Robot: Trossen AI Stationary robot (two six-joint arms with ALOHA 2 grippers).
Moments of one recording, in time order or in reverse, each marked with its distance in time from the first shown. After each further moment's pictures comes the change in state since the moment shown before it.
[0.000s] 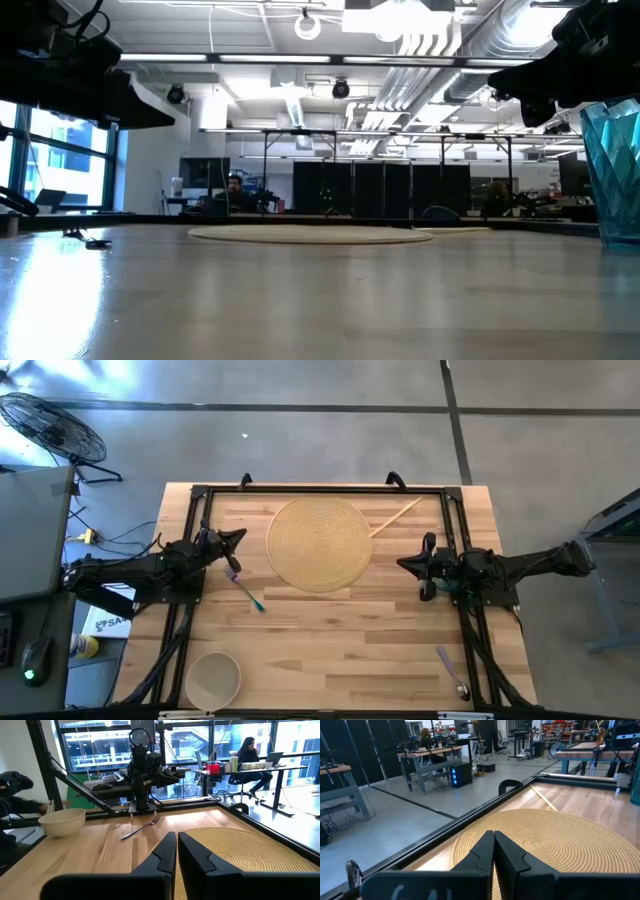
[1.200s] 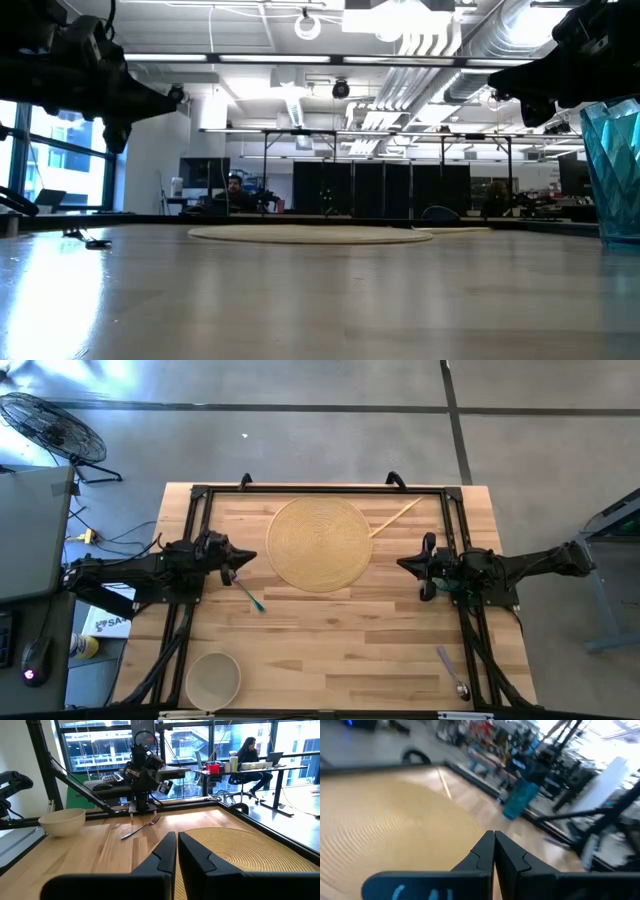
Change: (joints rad) left arm 0.000 0.002 0.000 -0.006 0.475 -0.607; right arm 0.000 0.000 0.000 0.000 0.000 0.000
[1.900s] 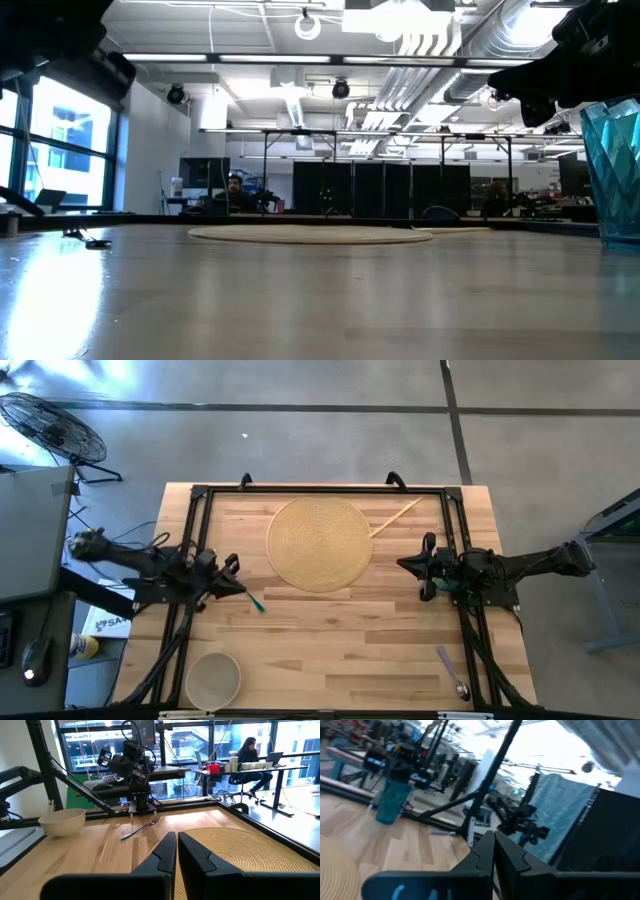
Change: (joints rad) left arm -0.368 0.105 0.000 0.397 0.161 0.084; right arm 0.000 0.000 0.000 0.000 0.000 0.000
